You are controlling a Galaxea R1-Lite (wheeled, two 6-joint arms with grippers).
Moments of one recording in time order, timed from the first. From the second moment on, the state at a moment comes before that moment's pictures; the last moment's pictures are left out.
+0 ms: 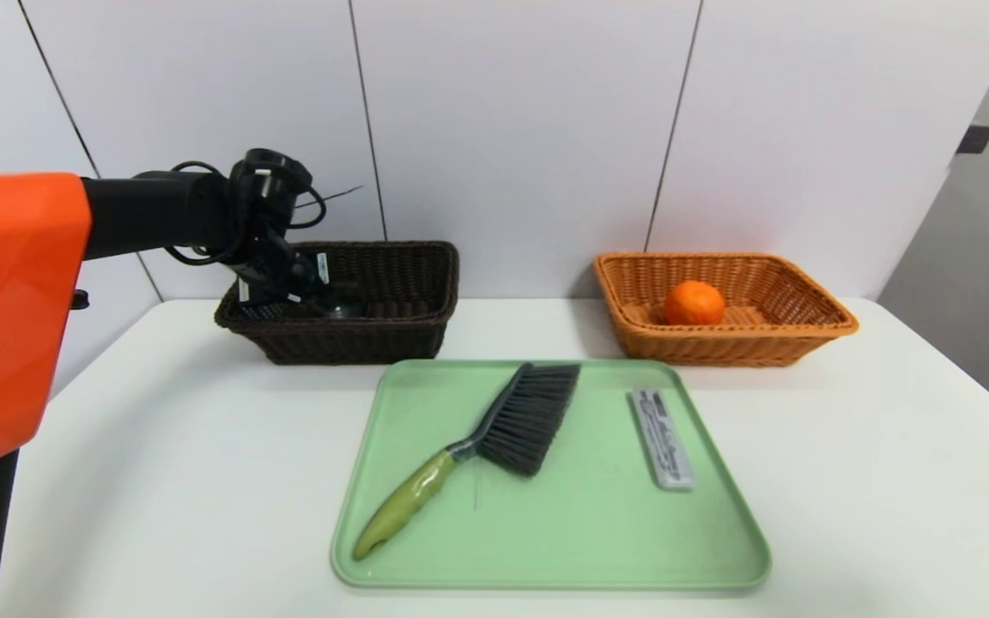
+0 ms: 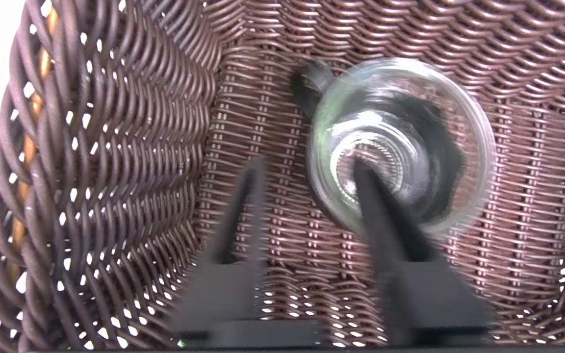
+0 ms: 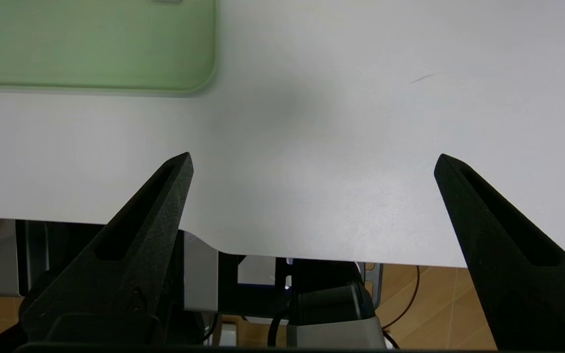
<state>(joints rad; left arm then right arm) -0.15 2.23 -1.98 0.52 0.18 -0.35 0.22 1.11 -1.40 1.21 -0.06 0.17</state>
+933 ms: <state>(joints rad) -0.28 1.97 -1.98 0.39 0.23 -0.12 0.22 1.11 -1.38 1.21 -0.05 0.17</state>
